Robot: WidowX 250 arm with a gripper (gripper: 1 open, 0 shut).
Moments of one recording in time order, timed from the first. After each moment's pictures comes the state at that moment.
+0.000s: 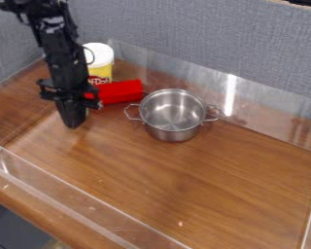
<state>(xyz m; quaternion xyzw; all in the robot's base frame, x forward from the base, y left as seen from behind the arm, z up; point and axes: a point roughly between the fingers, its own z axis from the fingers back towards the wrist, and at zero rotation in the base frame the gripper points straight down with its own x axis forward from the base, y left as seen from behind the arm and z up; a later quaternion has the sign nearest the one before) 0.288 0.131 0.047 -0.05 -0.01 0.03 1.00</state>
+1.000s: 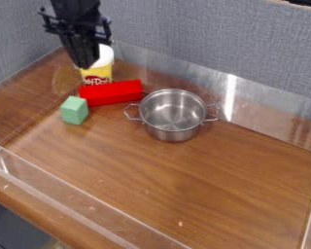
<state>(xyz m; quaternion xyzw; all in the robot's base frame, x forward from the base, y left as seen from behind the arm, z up) 0.289 0.100 0.138 -0.04 -0.10 -0.02 0.99</state>
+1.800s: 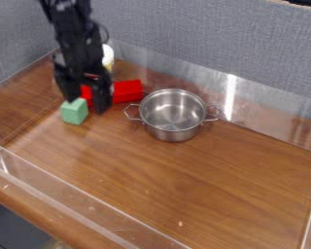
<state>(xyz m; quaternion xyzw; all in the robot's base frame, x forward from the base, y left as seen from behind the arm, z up) 0.297 0.118 0.059 -0.02 -0.05 -0.03 1.00</state>
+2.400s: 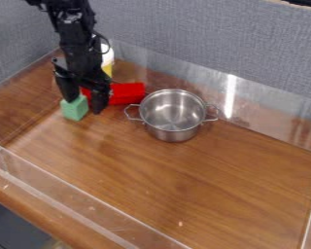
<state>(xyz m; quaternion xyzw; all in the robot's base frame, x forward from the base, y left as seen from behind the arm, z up) 0.312 0.134 0.038 0.01 -0.05 -0.01 1.00</state>
